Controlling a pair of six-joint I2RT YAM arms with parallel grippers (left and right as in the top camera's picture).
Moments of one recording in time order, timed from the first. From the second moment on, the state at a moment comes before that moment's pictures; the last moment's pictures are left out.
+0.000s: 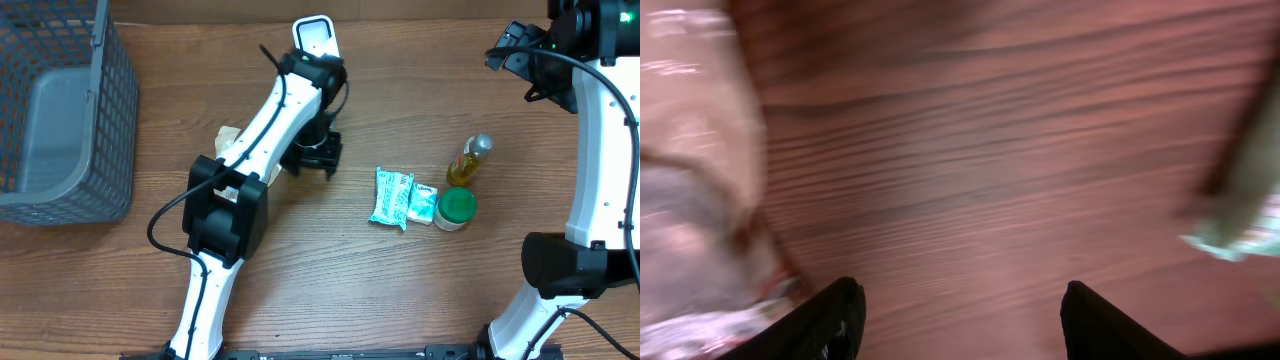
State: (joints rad) left arm -0.46 2.35 2.14 -1.58 0.11 -0.25; right arm -0.01 1.95 2.41 -1.64 0.16 0.54
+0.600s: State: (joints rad) left arm -0.28 2.35 2.14 -1.69 -0.04 -0.25; right arm -0.01 1.95 2.41 -1.64 0.16 0.54
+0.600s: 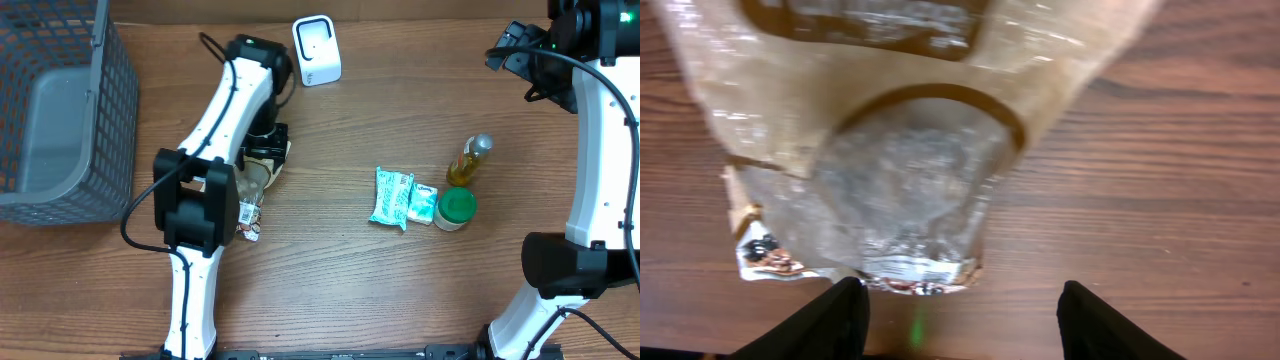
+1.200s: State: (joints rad) left arm -0.12 2.35 2.14 -1.69 -0.05 -0.25; right arm -0.01 1.95 2.41 -1.64 0.16 0.54
